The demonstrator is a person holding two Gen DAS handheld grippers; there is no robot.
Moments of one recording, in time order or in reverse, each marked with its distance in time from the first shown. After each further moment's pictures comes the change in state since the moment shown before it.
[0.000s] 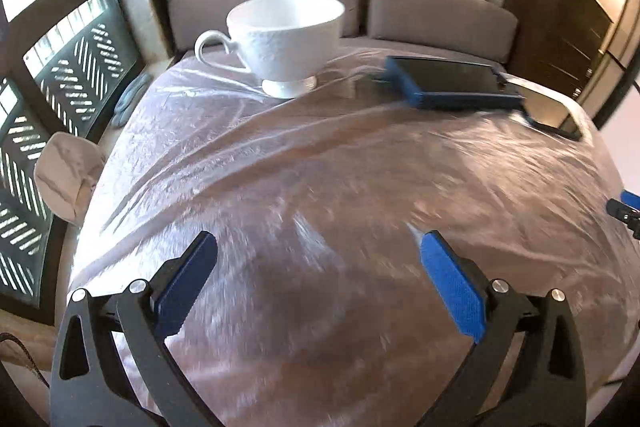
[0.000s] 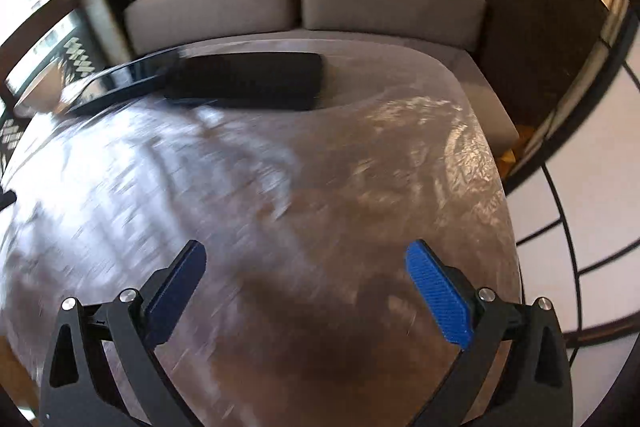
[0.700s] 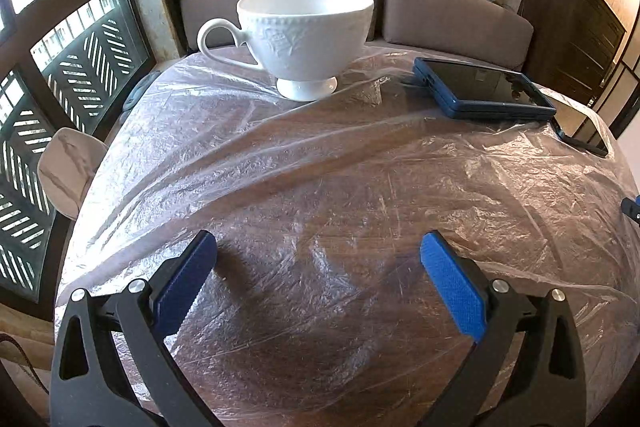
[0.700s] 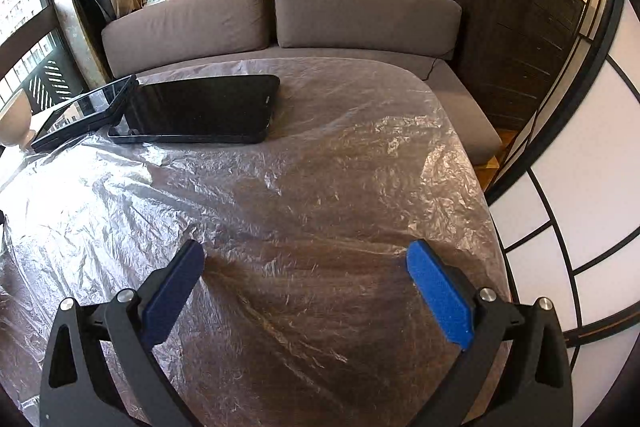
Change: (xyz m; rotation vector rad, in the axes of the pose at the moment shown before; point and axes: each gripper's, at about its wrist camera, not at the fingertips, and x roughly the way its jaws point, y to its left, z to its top) left arm 0.018 0.007 0.005 -0.022 -0.020 0.033; right arm 0.017 -0.015 0.006 0.002 -0.079 -0.052
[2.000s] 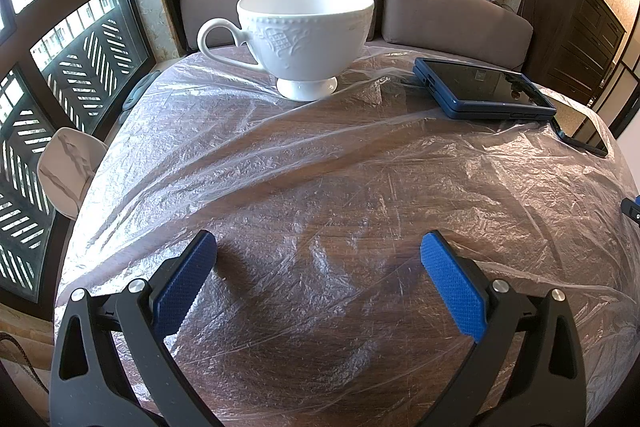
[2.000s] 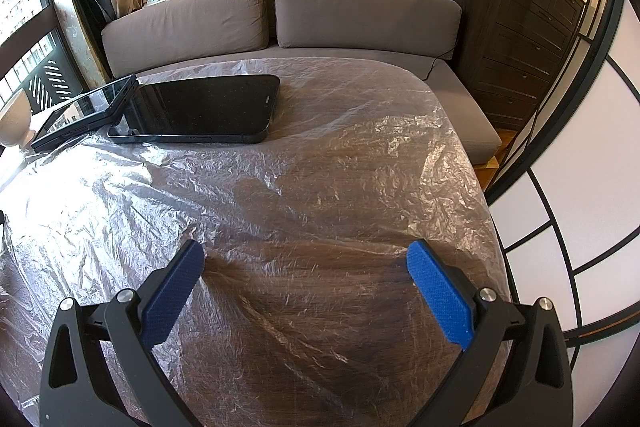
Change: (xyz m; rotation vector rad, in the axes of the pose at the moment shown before) left arm 0.001 0.001 0.000 -0.001 0.000 0.000; right arm -0.003 0.000 0.001 0.000 0.000 0.000
